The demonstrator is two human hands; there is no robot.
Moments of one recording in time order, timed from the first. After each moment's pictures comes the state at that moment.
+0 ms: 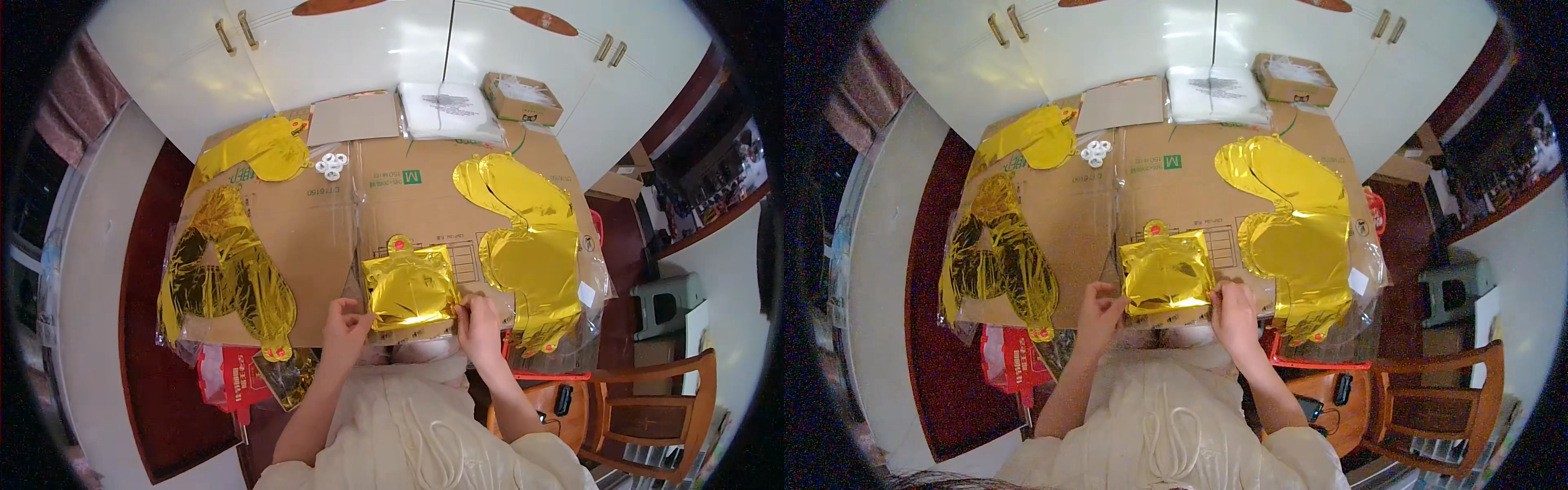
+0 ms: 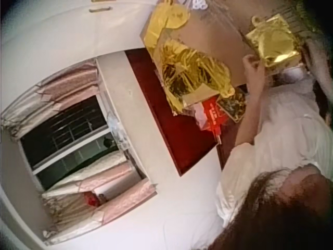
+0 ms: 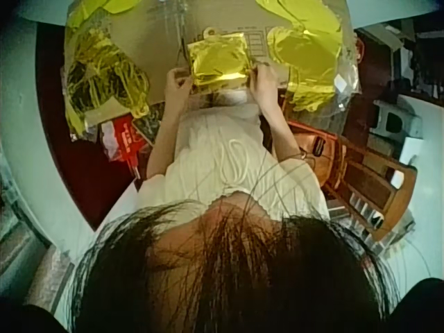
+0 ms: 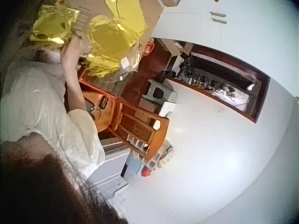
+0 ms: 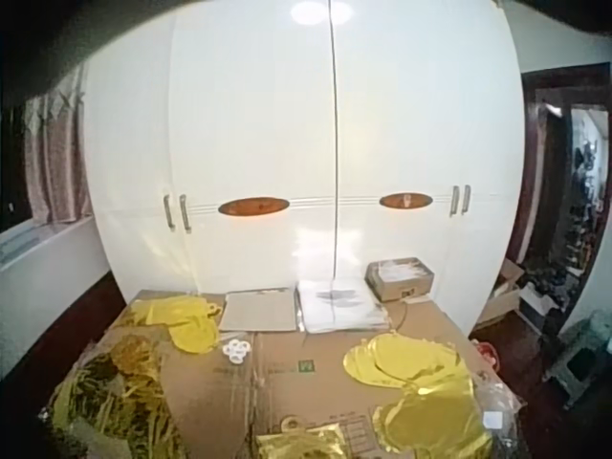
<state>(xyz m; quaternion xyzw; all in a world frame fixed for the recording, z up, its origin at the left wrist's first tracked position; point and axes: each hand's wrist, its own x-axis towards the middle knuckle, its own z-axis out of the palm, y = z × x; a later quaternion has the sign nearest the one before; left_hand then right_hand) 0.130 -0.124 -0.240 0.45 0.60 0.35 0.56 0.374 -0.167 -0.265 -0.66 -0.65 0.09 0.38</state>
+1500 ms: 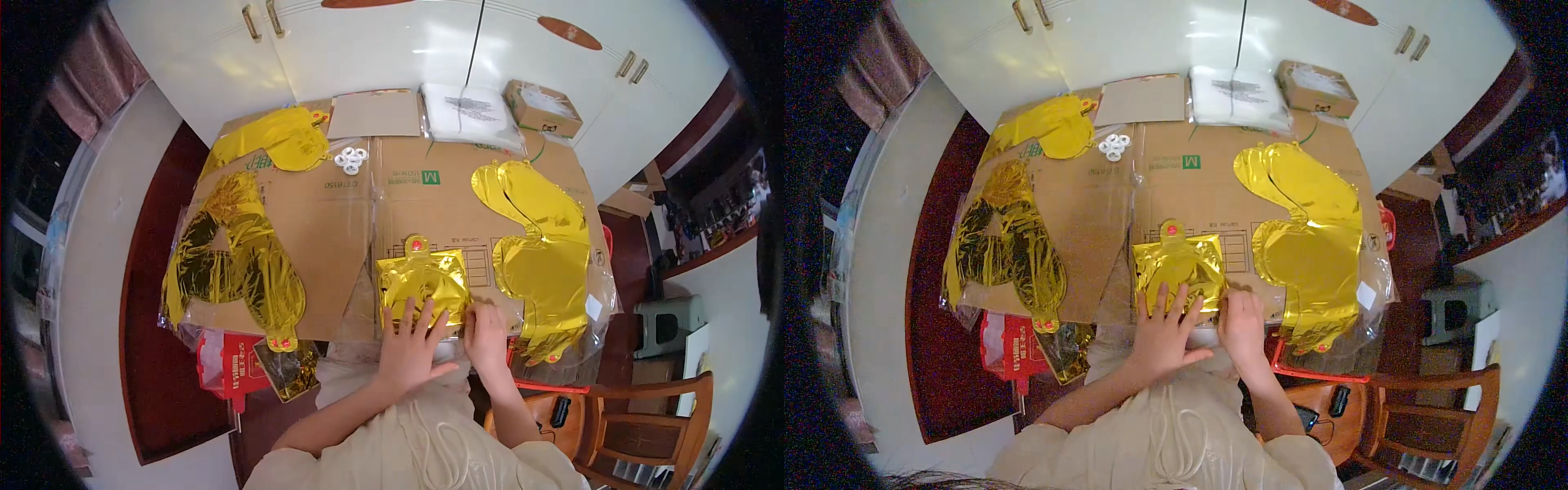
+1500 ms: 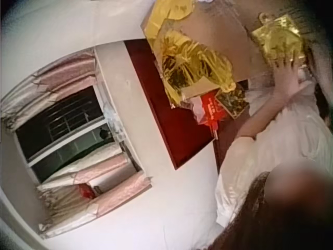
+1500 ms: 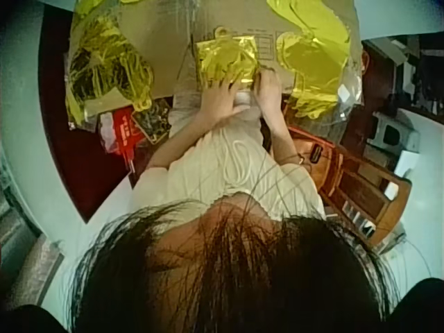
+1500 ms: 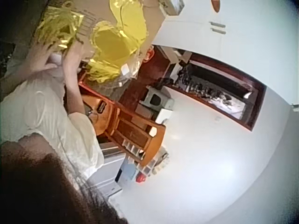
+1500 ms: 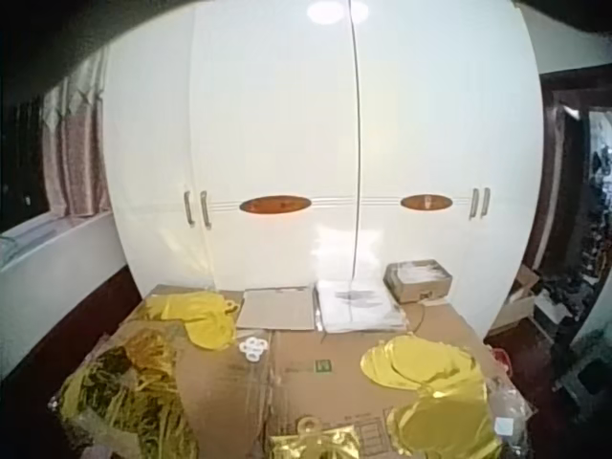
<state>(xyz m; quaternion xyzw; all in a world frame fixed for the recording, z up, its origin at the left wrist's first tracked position) 0.195 -0.162 -0.250 0.89 0.43 0.11 0.08 0.372 -0.169 -0.263 -0.64 -0.69 0.02 0.34</state>
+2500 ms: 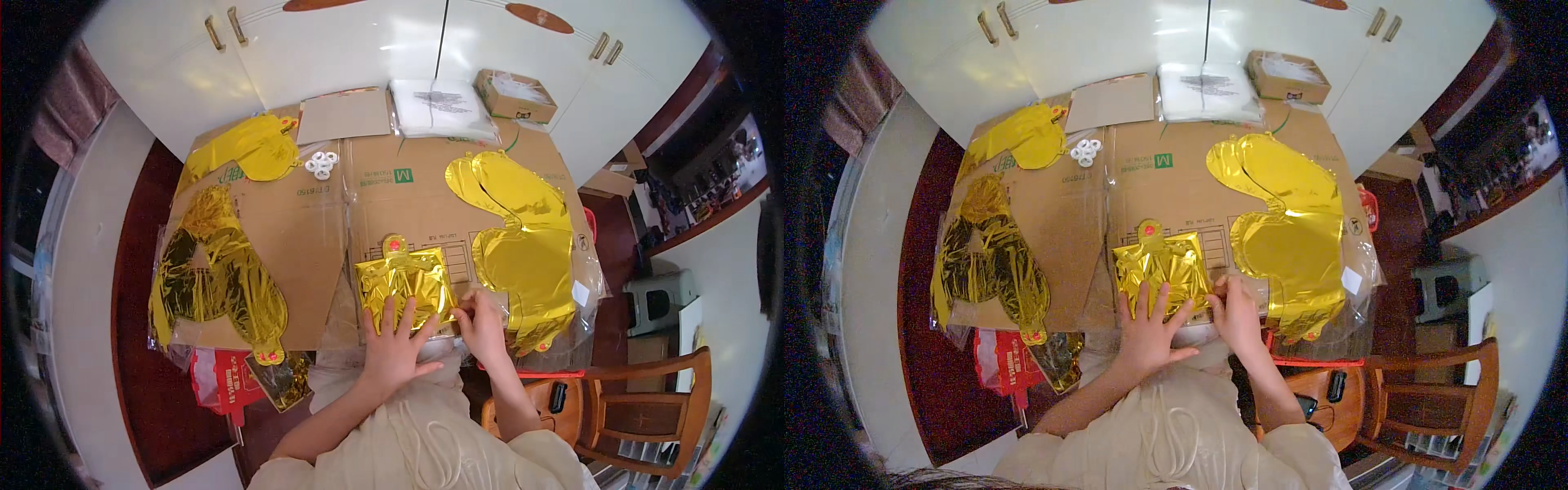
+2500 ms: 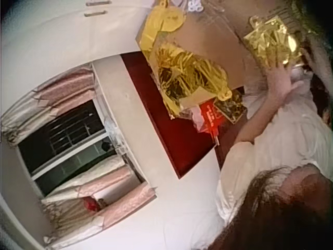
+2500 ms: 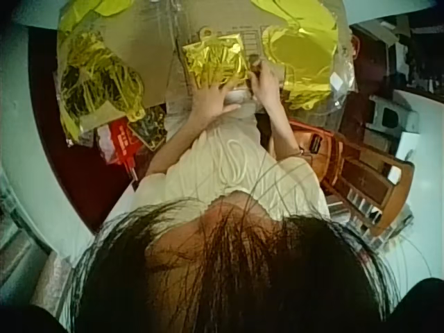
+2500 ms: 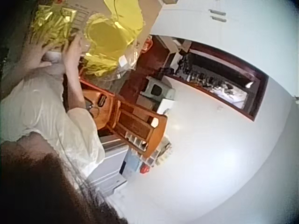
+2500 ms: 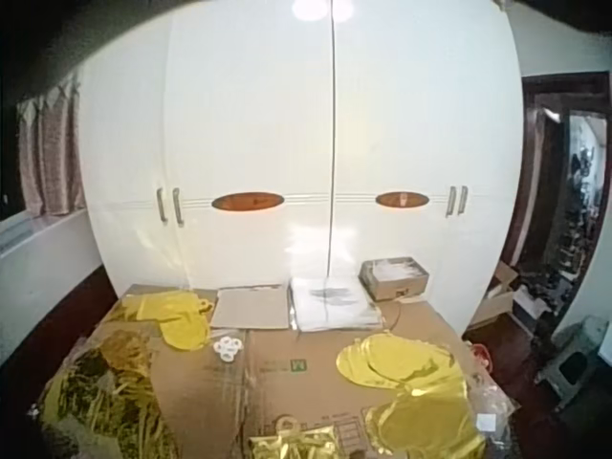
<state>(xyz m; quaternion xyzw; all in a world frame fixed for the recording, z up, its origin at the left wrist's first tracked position) 0.194 -0.156 -0.262 0.90 0.42 0.09 0.05 0.389 -0.164 -0.253 -0.68 -0.59 0.22 0.38</state>
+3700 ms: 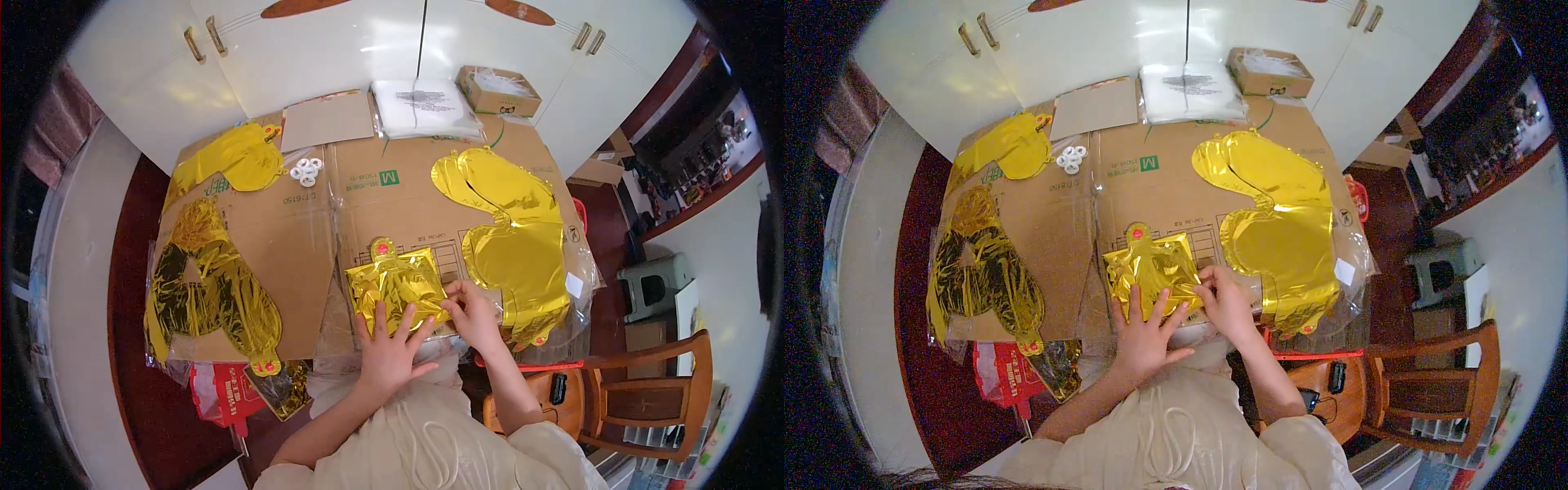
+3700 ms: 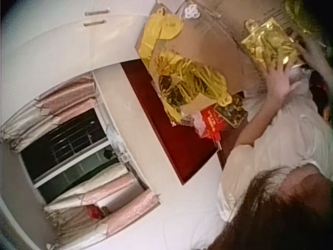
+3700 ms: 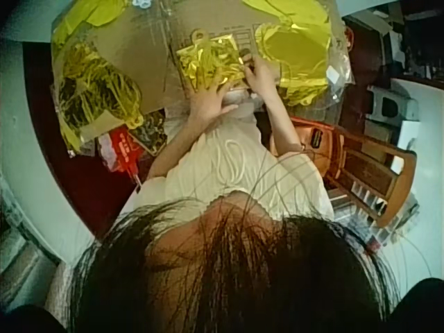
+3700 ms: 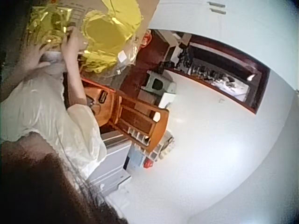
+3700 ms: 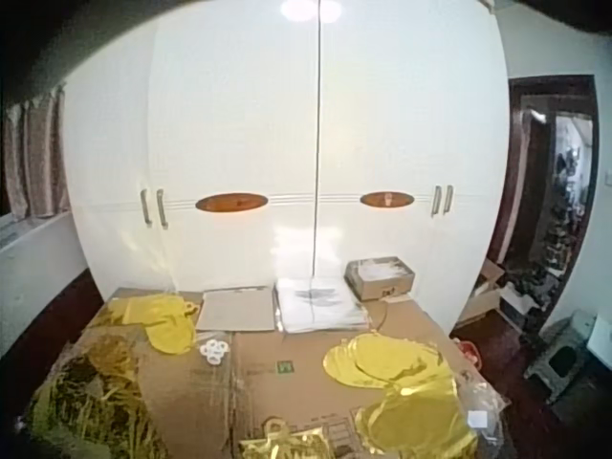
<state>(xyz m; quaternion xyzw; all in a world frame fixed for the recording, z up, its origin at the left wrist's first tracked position) 0.193 -0.157 -0.264 0.91 0.41 0.08 0.04 0.391 -0.147 -0.256 -0.66 -0.56 0.30 0.41</state>
